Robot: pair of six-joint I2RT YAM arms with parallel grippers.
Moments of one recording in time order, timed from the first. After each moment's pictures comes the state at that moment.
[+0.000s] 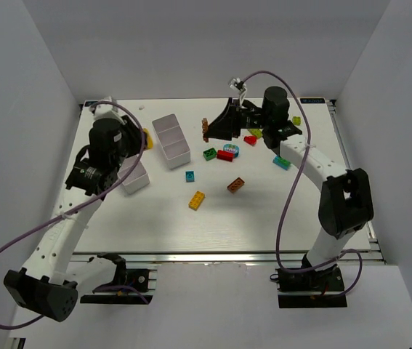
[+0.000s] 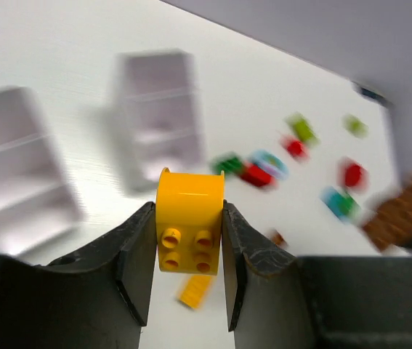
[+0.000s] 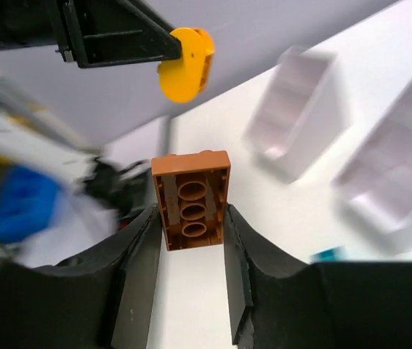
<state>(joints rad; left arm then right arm) -0.34 1.07 1.16 -0.43 -0.11 -0.54 0.42 1.75 1.34 0.48 -1.21 0.61</state>
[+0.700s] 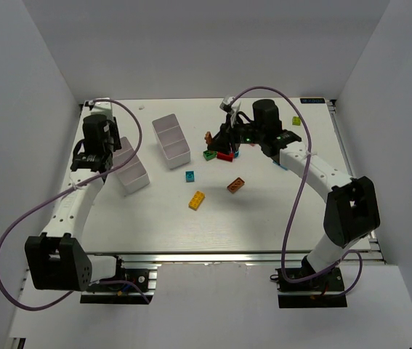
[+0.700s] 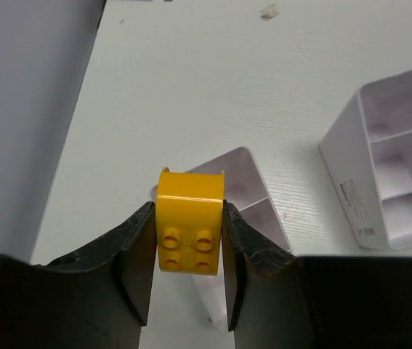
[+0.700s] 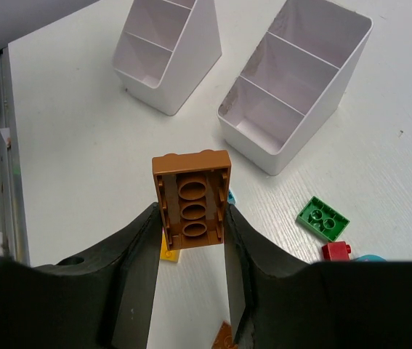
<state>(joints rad) -0.06 1.27 1.07 -0.24 -0.31 -0.05 0.50 1.65 1.33 -0.07 -0.77 -0.11</state>
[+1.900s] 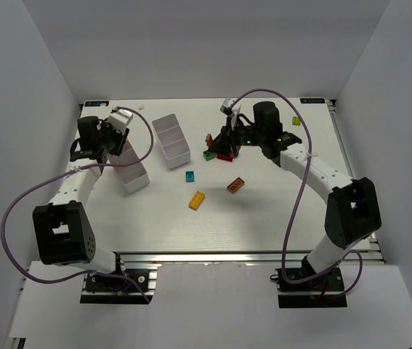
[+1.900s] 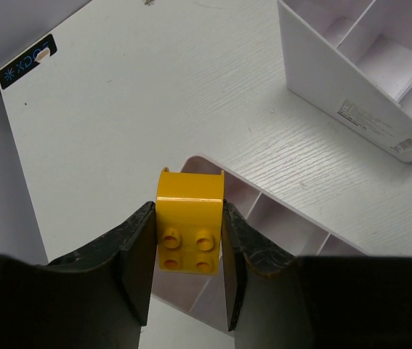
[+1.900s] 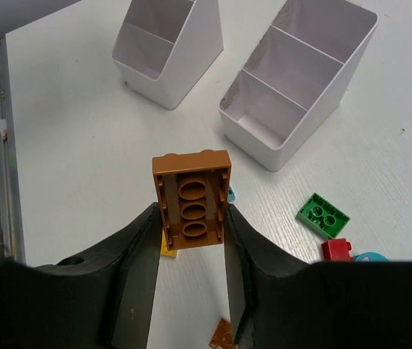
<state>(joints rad) 0.10 1.46 1.04 -0.09 0.30 0.54 0.49 1.64 1.29 -0.06 -0.78 -0.14</state>
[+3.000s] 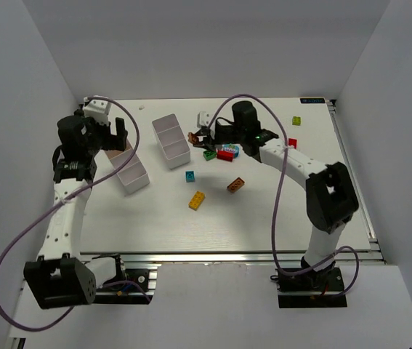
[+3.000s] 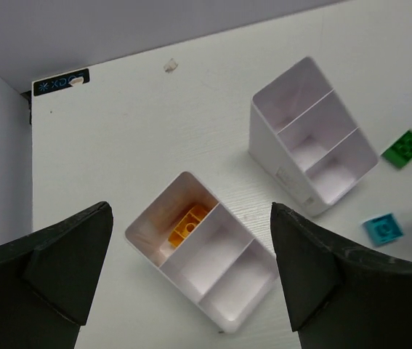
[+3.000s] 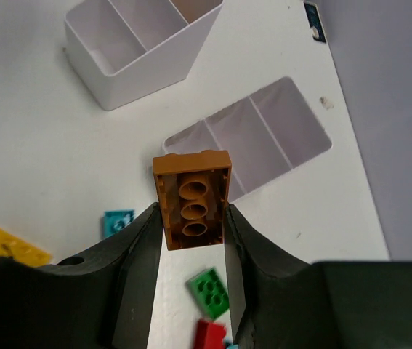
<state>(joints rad) 0.10 1.20 1.08 -0.20 0.27 0.24 0.57 1.78 1.39 0.03 -0.80 -0.65</state>
